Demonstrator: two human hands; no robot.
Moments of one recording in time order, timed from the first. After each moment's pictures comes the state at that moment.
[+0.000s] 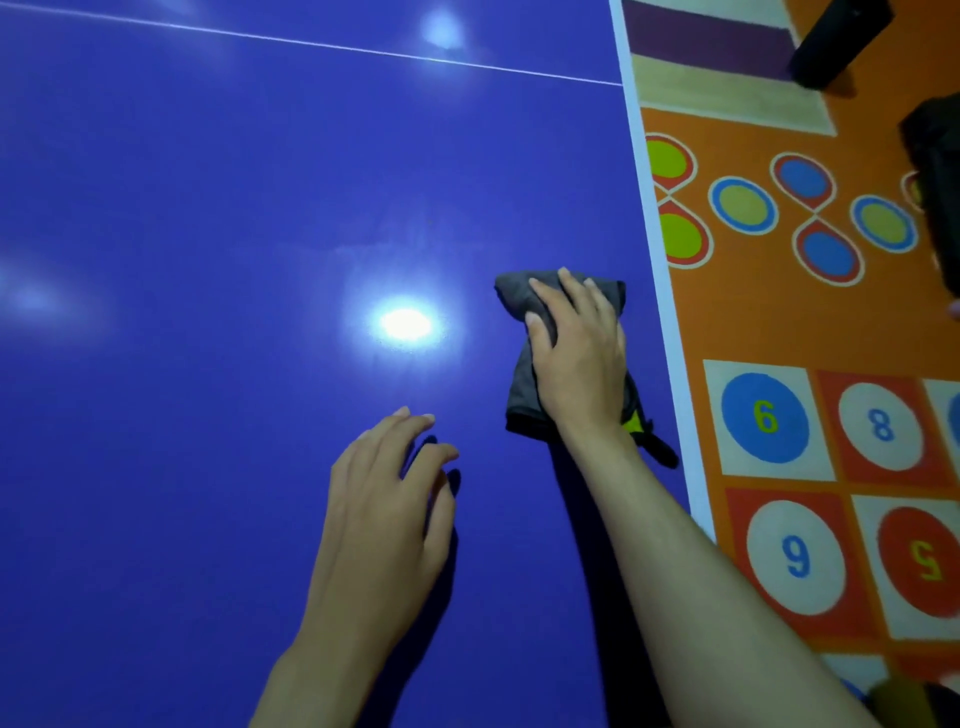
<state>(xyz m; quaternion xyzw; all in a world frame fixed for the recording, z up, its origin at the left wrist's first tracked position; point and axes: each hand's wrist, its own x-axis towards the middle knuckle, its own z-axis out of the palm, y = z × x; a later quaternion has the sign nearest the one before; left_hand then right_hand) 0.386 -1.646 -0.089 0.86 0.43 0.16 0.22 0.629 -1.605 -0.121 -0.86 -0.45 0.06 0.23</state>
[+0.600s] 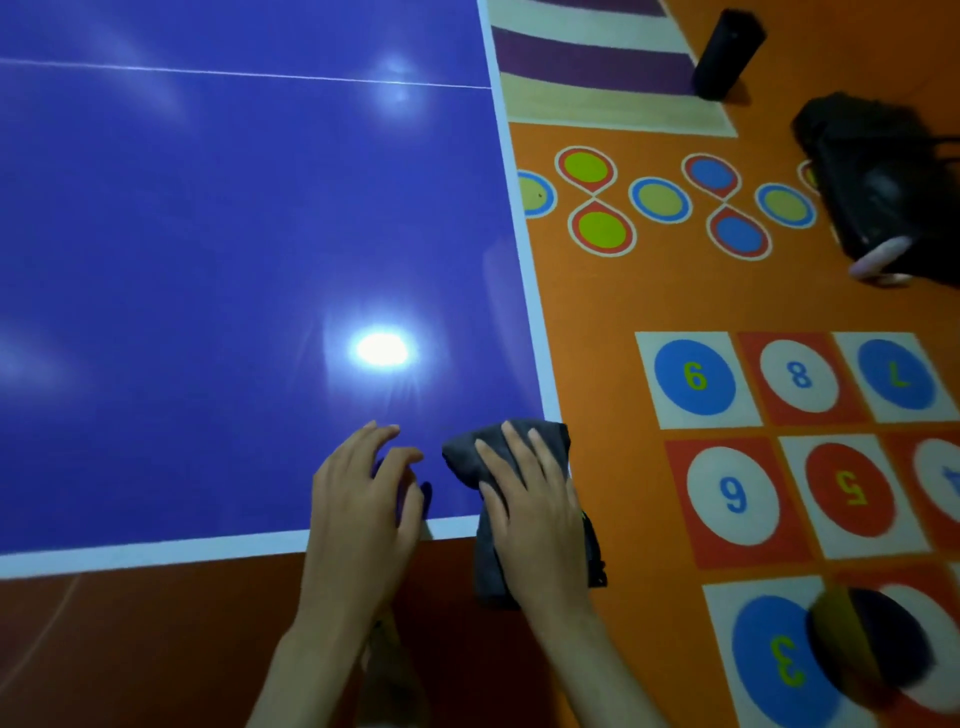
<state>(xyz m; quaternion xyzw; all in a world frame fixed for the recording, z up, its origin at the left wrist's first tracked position) 0.387 -1.812 -0.083 0.85 0.43 0.19 0.23 0.544 -1.919 -0.133 -0.85 -0.49 0.05 0.18</state>
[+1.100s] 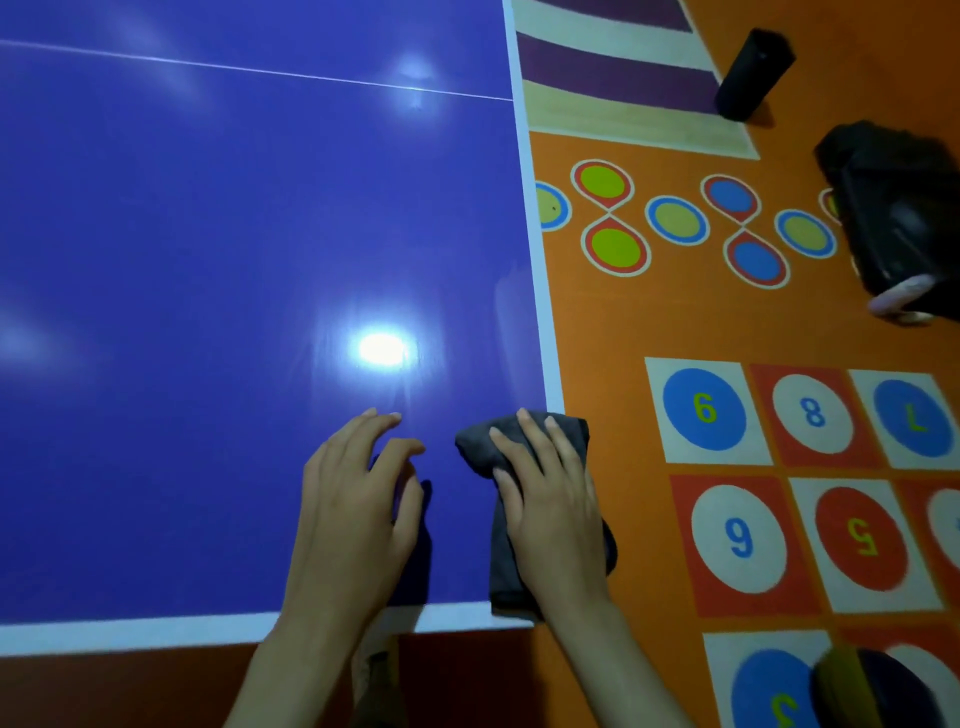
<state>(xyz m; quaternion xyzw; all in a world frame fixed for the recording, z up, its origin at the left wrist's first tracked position) 0.427 -1.761 -0.081 0.85 0.43 0.20 0.20 0.602 -1.857 -0.129 -0.84 -0.51 0.06 0.18</state>
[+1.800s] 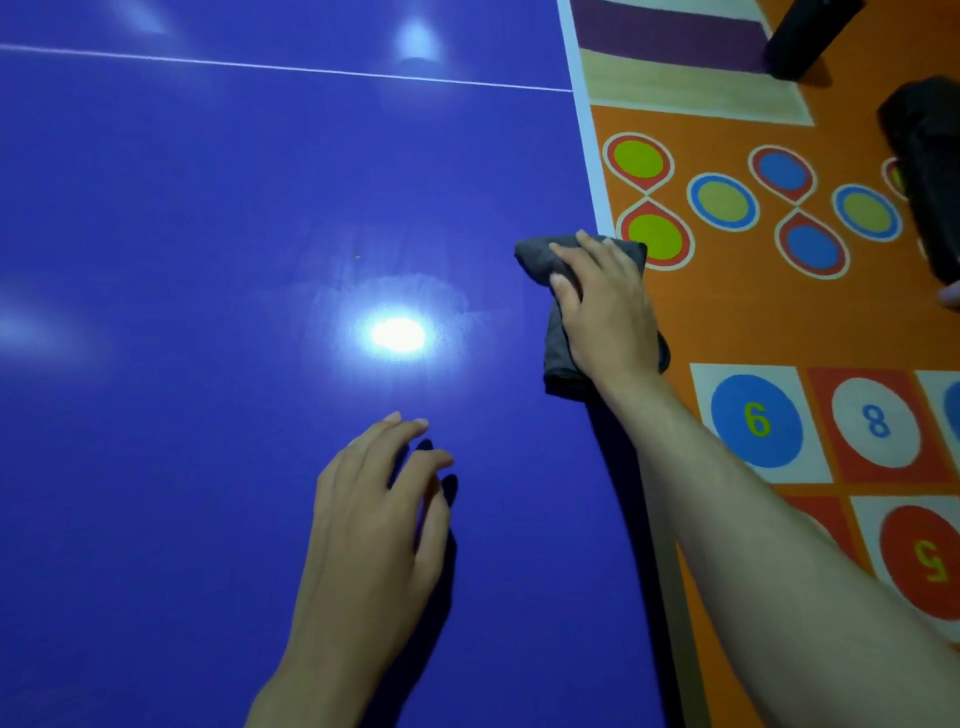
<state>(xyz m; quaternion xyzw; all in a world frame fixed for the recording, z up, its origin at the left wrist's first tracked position) 0.456 -1.623 -0.097 0.86 0.42 0.18 0.23 0.753 -1.570 -0.120 -0.85 -0.47 0.04 0.21</state>
